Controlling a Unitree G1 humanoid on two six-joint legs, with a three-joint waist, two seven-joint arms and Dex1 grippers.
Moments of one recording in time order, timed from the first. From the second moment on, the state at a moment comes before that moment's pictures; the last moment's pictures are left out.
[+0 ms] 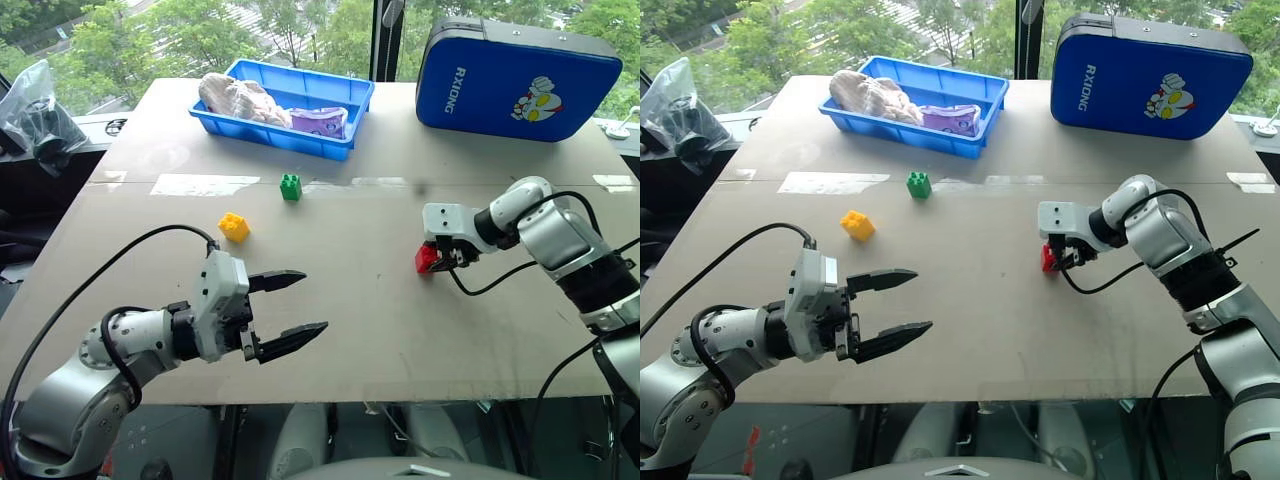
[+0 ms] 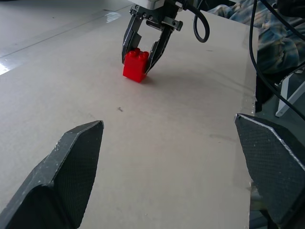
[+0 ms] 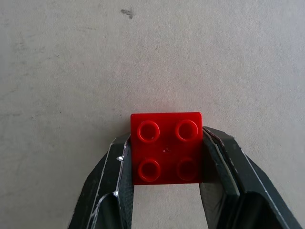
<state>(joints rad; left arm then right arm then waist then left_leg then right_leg) 0.15 0.79 0.25 -0.68 -0.75 0.57 -0.91 -0.86 -0.71 0.51 0.18 -0.09 0.43 1.37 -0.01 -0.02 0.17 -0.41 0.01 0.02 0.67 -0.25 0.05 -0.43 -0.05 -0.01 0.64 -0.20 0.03</state>
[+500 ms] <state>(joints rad) 0.16 0.79 0.25 -0.68 -0.73 0.55 -0.90 -0.88 -0.69 0.51 0.25 -0.11 0.35 1.39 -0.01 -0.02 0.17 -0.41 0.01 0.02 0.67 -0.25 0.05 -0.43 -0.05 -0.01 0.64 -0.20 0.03</state>
